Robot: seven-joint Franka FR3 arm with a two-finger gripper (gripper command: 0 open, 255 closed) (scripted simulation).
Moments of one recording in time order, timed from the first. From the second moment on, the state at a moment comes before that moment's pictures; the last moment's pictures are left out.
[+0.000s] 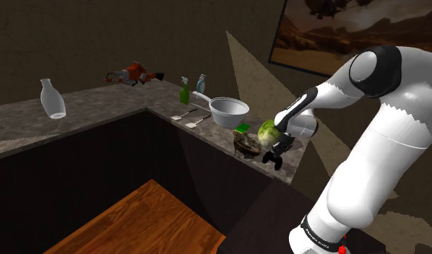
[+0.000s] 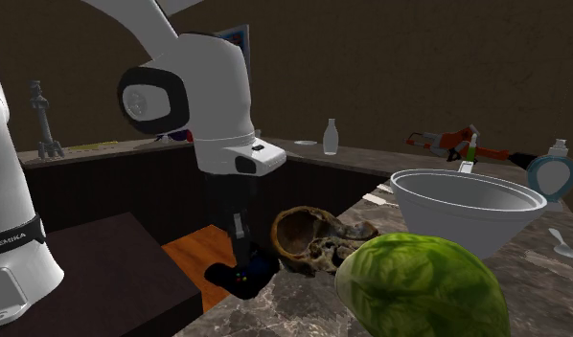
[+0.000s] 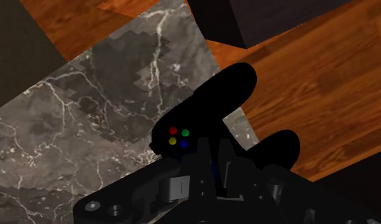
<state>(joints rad) -0.01 0.00 -0.82 -2.66 0.16 2.71 -0.48</state>
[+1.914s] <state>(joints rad) -0.07 -0.24 -0.70 -2.42 -0.12 2.30 -0.19</state>
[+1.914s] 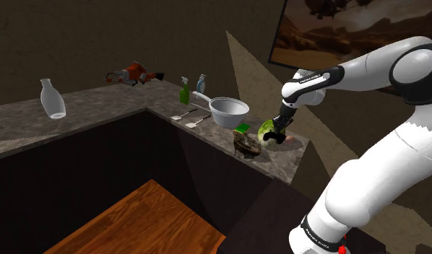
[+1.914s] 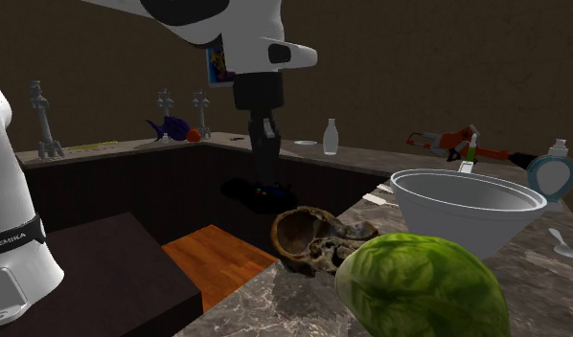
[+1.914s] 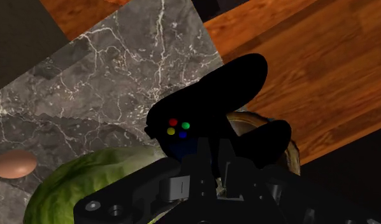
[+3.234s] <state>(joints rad) -0.05 0.36 -0.65 -1.84 0.33 2.17 -0.36</state>
